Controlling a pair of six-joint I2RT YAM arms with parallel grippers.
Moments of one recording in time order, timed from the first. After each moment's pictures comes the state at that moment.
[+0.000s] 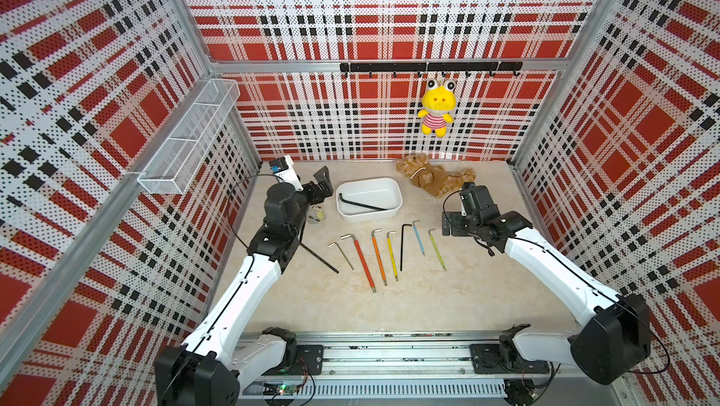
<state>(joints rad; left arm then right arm) -0.27 1.10 0.92 0.07 -0.13 -0.44 0.41 1.33 1.08 -0.70 0.20 0.35</state>
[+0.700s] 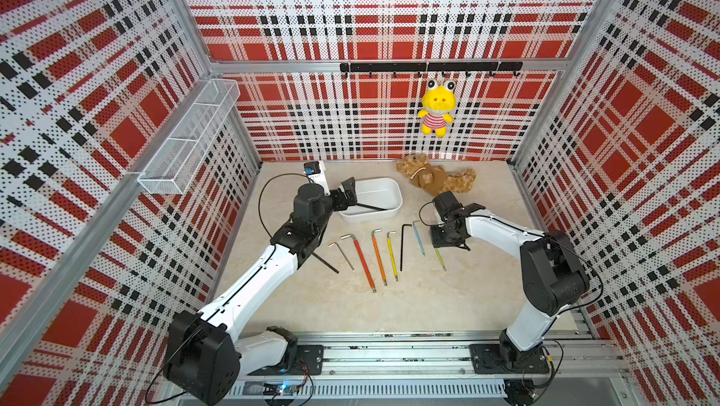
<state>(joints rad) -0.41 1.22 0.92 0.08 -0.16 -0.42 0.42 1.76 1.17 -0.68 0.04 0.34</state>
